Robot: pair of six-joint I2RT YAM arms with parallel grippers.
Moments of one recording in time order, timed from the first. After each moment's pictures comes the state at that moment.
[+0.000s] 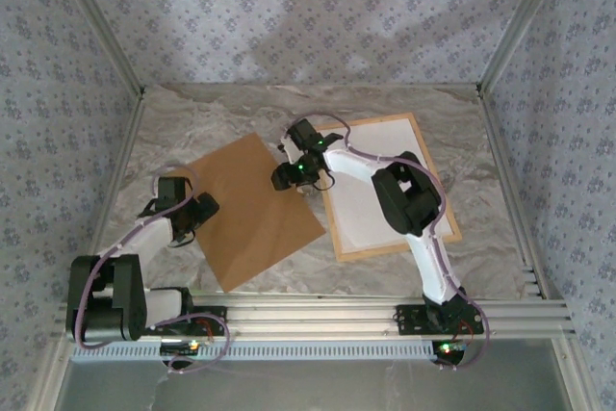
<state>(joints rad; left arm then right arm) -0.01 1.26 0.47 -0.27 0.06 -0.69 0.68 2.22 1.68 -0.55 -0.41 0.29</state>
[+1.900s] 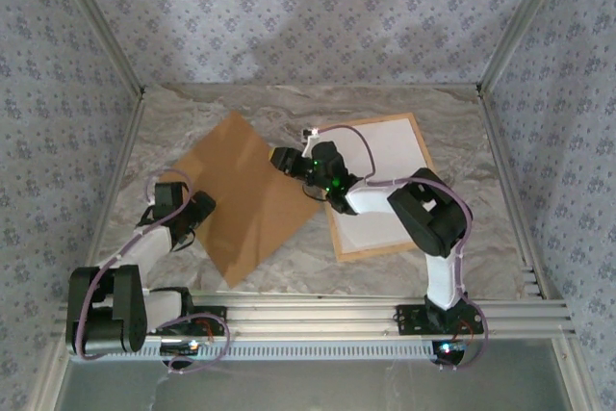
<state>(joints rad) 0.01 1.20 0.40 -0.17 0.06 -0.80 0.76 1.94 1.04 0.74 -0.20 0.99</state>
